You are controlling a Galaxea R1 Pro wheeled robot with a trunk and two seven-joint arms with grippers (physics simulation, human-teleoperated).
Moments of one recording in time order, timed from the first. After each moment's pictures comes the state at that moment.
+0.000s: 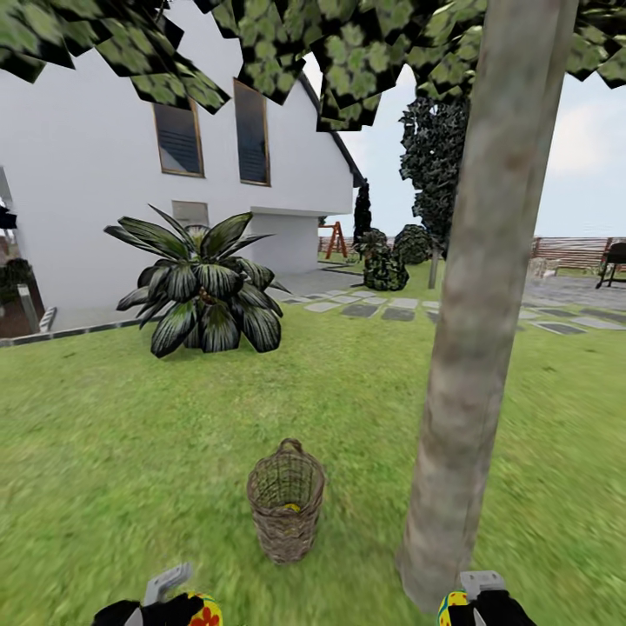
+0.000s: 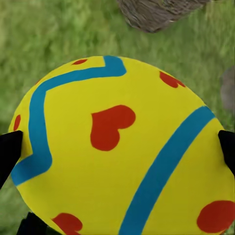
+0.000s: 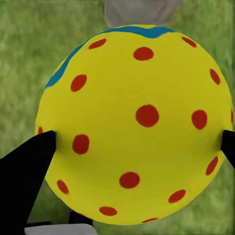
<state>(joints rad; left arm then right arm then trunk) -0.45 0.10 0.32 -0.26 0.11 0.33 -0.18 -0.36 -0.12 0.01 -0.50 0.01 0.49 -0.02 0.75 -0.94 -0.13</state>
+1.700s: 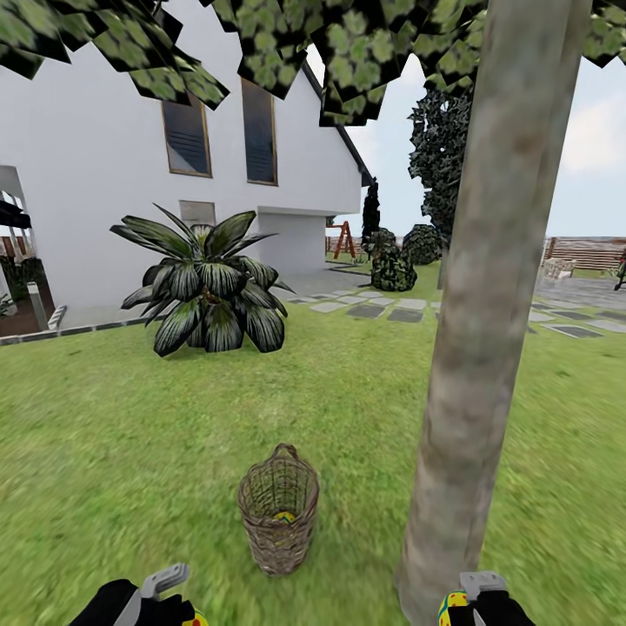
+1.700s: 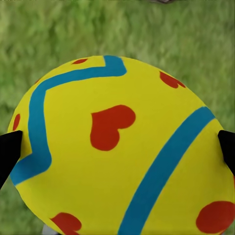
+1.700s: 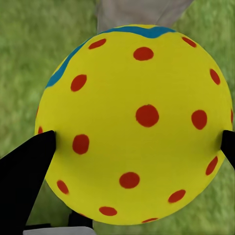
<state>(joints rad) -0.45 0.10 0.33 -0.37 -0.01 0.57 -0.15 -0.36 -0.11 0.01 -0.50 0.01 0.49 -0.02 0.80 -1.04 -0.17</state>
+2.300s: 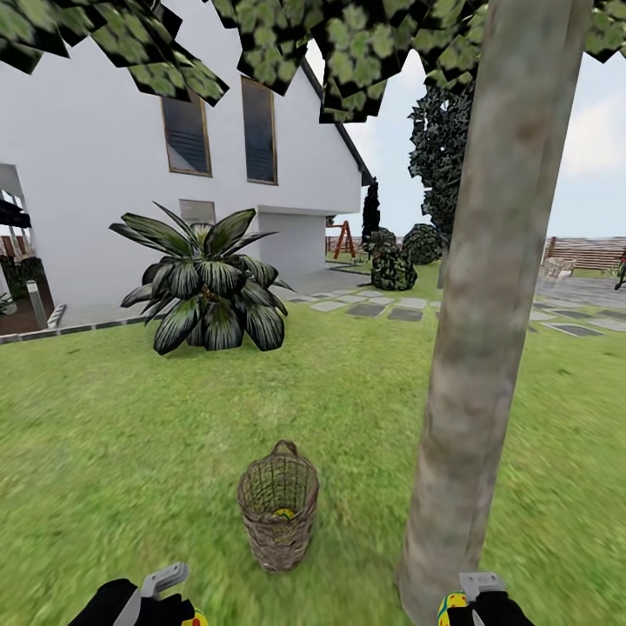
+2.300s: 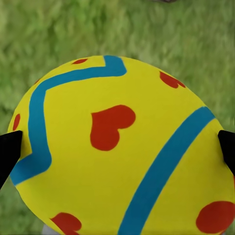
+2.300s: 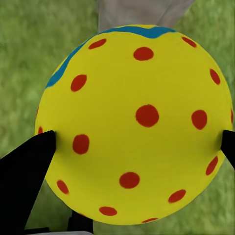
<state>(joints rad) -0.45 0.10 0.33 -0.38 -0.01 0.57 -0.15 -0.36 -0.11 0.01 -0.50 0.02 0.49 -0.02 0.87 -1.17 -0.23</state>
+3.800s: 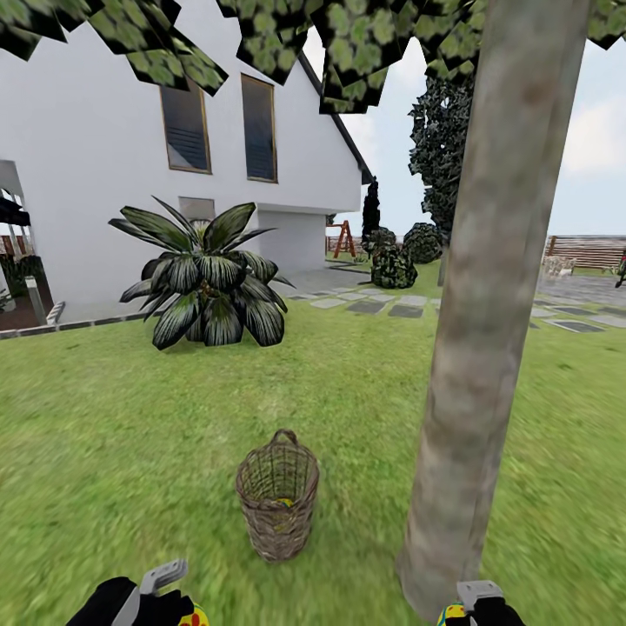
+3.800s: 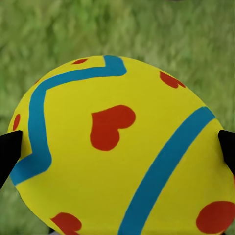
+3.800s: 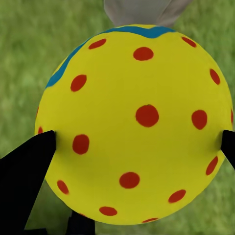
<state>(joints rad) -0.45 0.10 0.33 -0.39 -0.01 0.56 -0.15 -0.36 -0.10 0.02 -0.47 0.02 0.50 -0.01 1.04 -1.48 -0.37</state>
